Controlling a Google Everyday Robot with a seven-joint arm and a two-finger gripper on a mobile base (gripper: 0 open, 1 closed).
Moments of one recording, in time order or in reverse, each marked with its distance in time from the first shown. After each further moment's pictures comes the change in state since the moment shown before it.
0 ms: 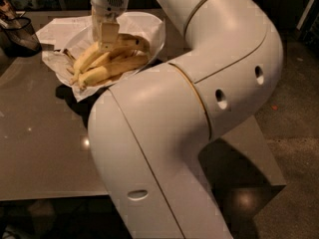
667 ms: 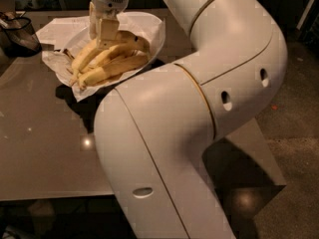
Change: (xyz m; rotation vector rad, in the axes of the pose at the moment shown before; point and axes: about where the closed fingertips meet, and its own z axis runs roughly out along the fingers) arm -0.008 0.004 -0.010 -0.001 -0.058 -0.040
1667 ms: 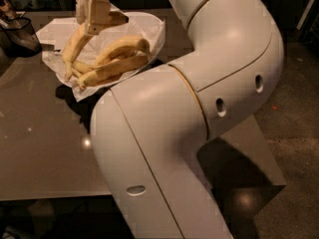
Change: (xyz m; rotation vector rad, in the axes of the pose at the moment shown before) arm -0.037 -0.001 -0.039 0.035 -0.050 -0.080
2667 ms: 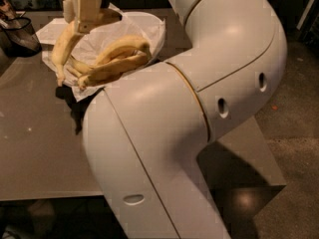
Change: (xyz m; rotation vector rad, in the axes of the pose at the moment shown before) arm -0.034 0.006 -0.010 -0.004 -0.052 -0.055
